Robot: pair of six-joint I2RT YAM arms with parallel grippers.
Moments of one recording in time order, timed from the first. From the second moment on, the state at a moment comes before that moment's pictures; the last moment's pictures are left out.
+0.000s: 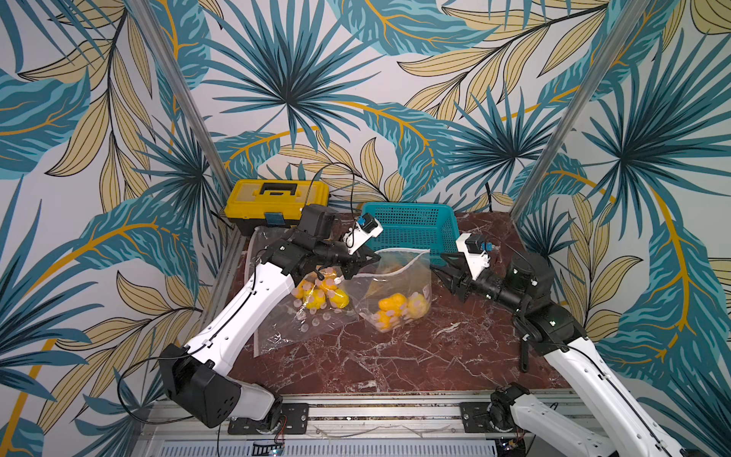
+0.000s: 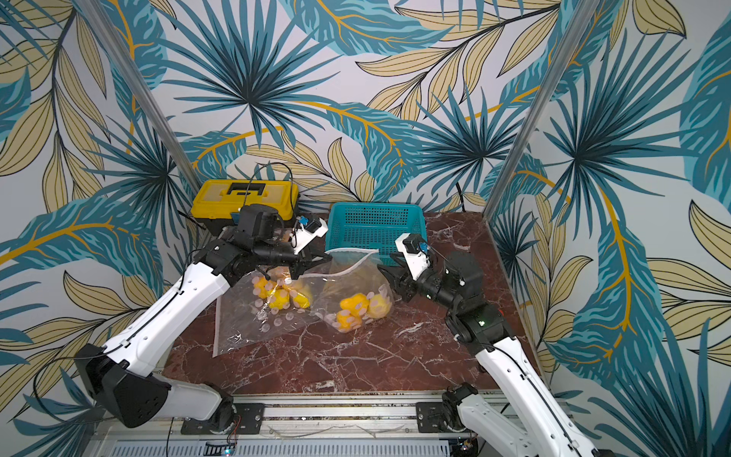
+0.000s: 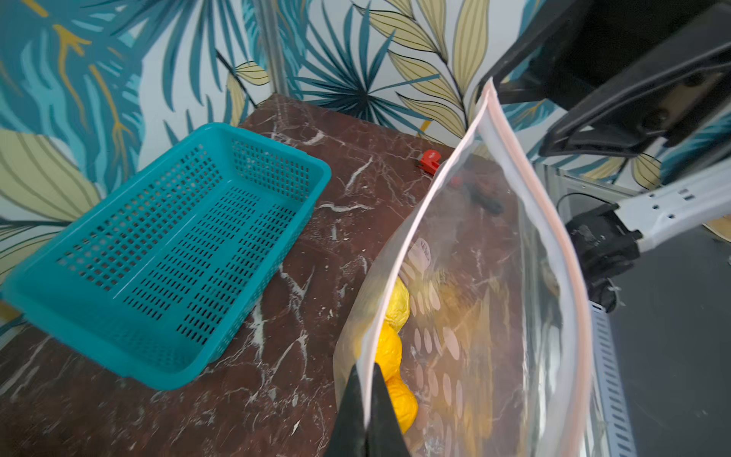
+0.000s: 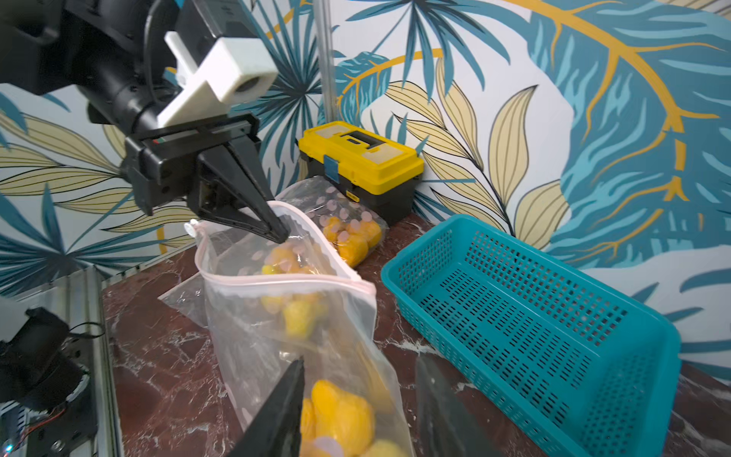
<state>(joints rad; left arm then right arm) -0.46 1.42 1.47 -0.66 0.63 0.28 0.38 0.89 0.99 -0.31 -0.36 -0.07</state>
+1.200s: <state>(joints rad) -0.25 1.25 1.35 -0.76 0.44 -0.10 0.78 1.89 1.19 -0.01 0.11 0.59</state>
